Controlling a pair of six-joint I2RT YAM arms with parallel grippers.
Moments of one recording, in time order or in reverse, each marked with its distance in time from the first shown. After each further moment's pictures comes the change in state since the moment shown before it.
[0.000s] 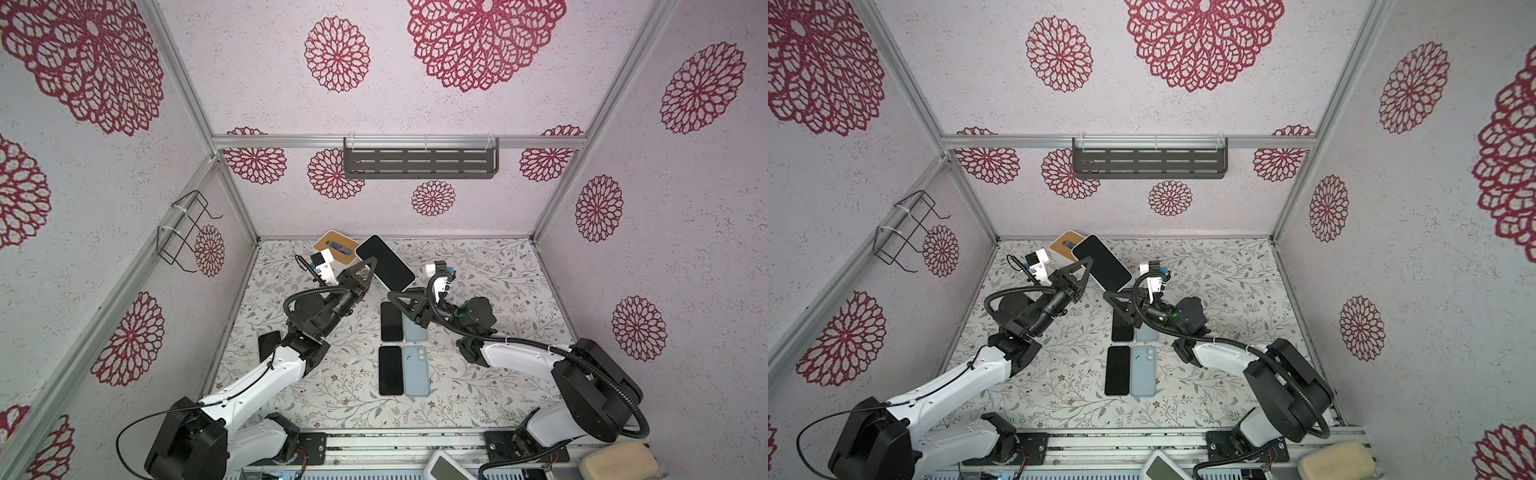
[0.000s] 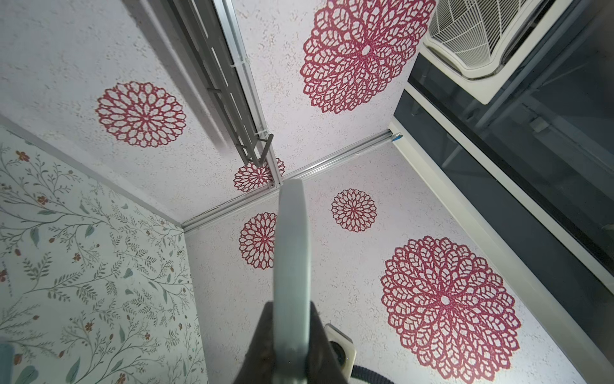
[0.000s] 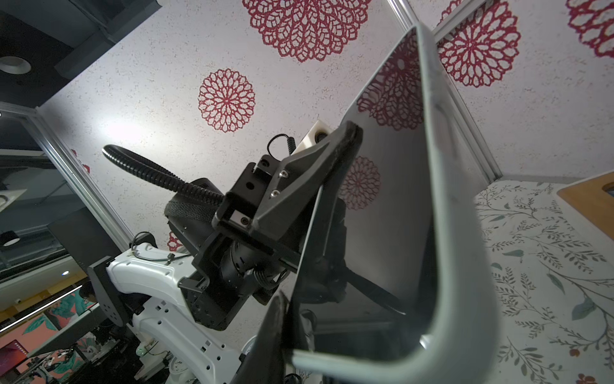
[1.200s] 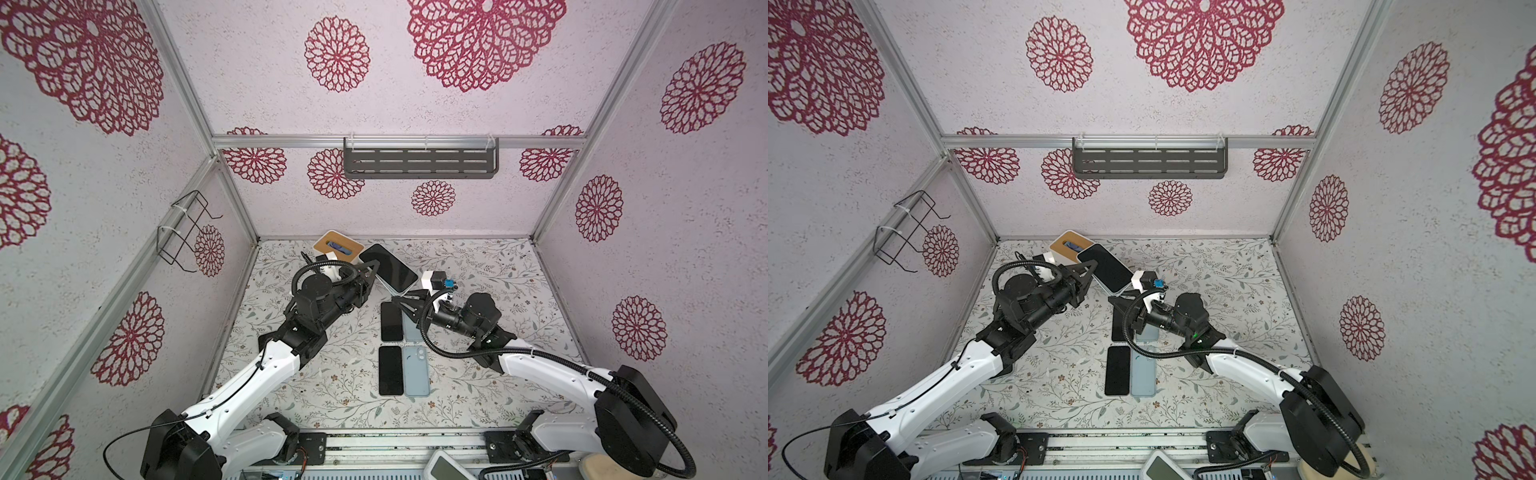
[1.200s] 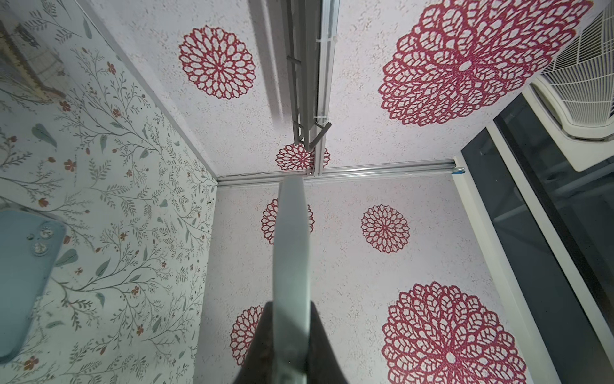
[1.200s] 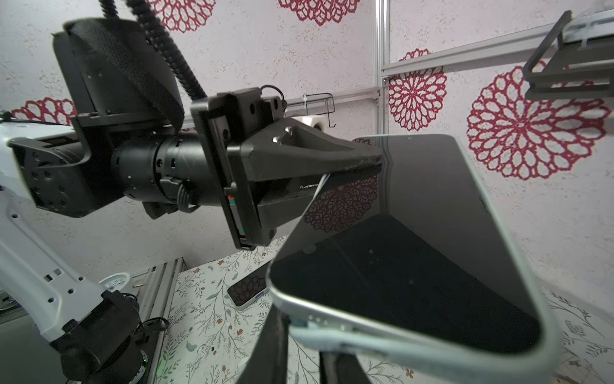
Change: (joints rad) left arm -0.007 -0.028 0.174 -0.468 0.017 -0.224; right arm 0.015 -0.204 0.013 -0.497 0.133 -0.692
